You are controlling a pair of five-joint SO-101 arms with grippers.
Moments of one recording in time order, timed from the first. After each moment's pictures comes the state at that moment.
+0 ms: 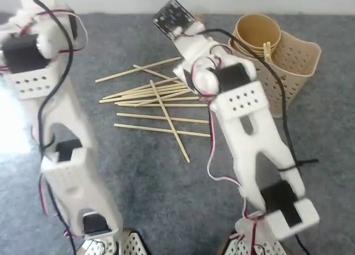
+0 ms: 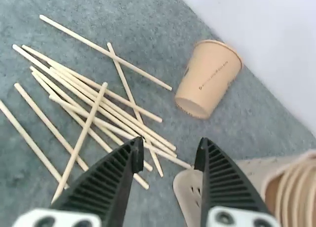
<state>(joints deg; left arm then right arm) -17.1 28.7 -80.0 99.4 3.6 -27.2 1.1 -14.0 63.9 24.7</state>
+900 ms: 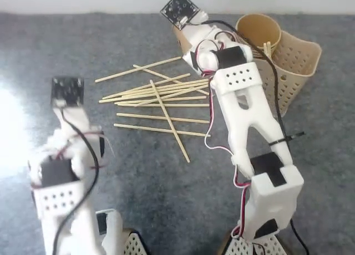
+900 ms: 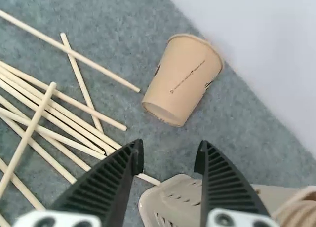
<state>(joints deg) -17.7 -58.3 52.4 72.4 -0.7 -21.5 18.4 -23.3 57.4 30.6</state>
